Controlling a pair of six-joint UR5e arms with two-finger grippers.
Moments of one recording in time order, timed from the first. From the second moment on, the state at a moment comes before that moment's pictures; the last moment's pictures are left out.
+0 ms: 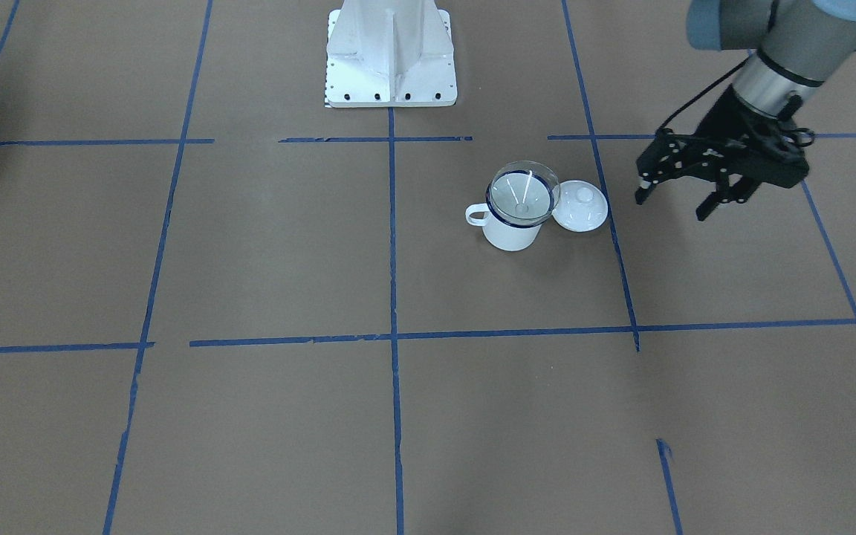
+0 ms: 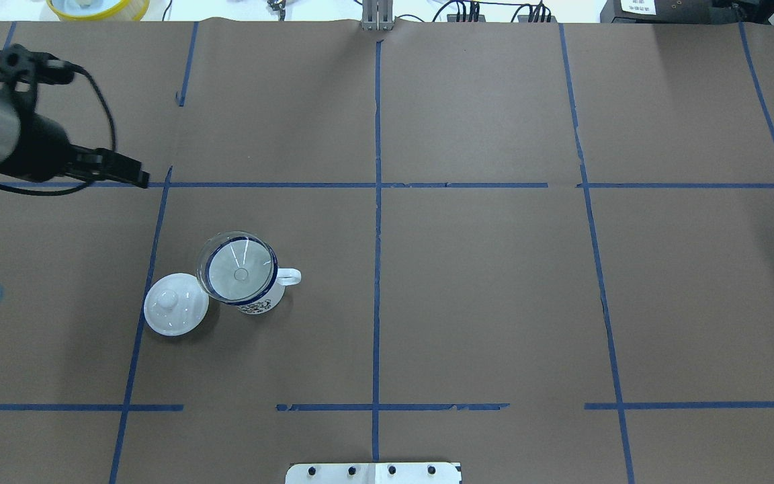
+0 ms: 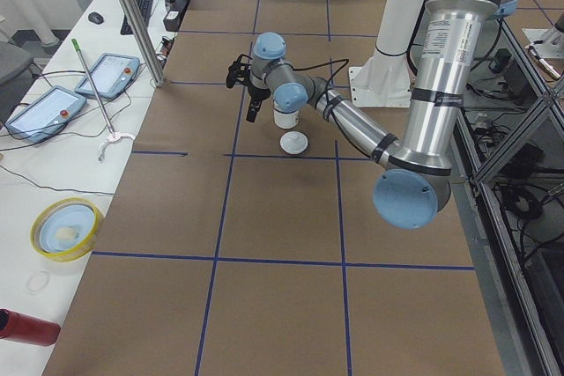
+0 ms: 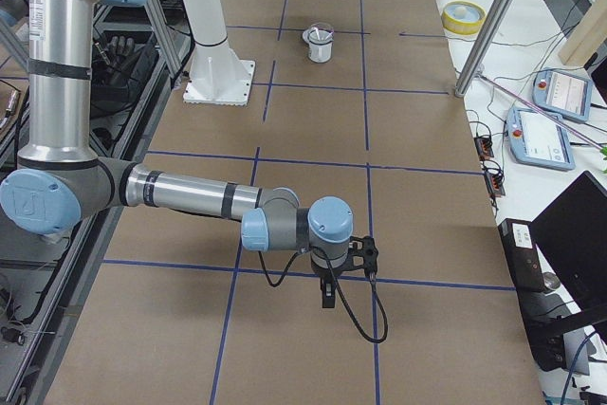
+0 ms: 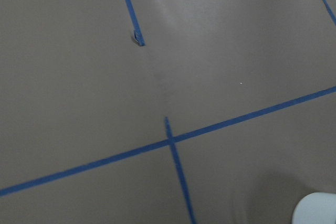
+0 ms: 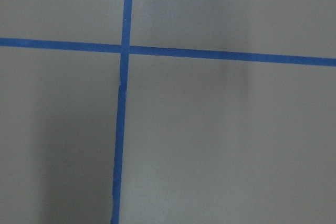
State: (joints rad) left arm -0.88 -1.81 -2.01 -1.81 -2.08 -0.91; right arm 1.56 -1.68 1.56 -1.39 2.29 0.01
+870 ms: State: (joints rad) left arm -0.49 -2.15 -1.88 -1.47 -1.73 -1.30; right arm 1.56 -1.68 1.56 -1.39 2.29 0.01
